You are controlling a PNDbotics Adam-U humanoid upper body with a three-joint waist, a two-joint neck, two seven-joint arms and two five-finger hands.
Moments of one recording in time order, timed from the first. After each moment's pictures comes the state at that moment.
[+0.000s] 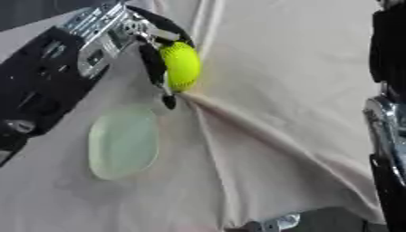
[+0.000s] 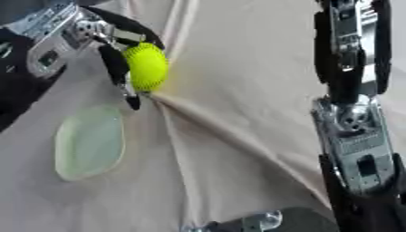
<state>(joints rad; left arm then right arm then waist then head) -0.99 0.65 -0.52 -1.29 -0.77 0.06 -0.90 -0.57 -0.13 0.20 -1.91 0.16 -0.34 0.02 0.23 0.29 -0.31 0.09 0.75</state>
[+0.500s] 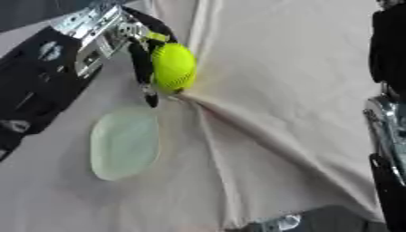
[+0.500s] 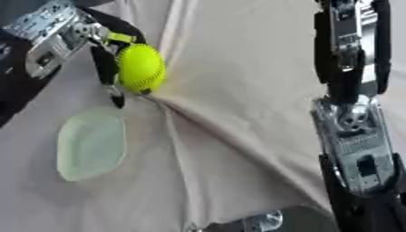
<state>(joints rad) -0.98 0.66 -0.52 -1.32 -0.88 0.02 -0.90 -0.57 -0.13 0.20 -1.91 0.16 -0.34 0.02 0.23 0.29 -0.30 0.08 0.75</state>
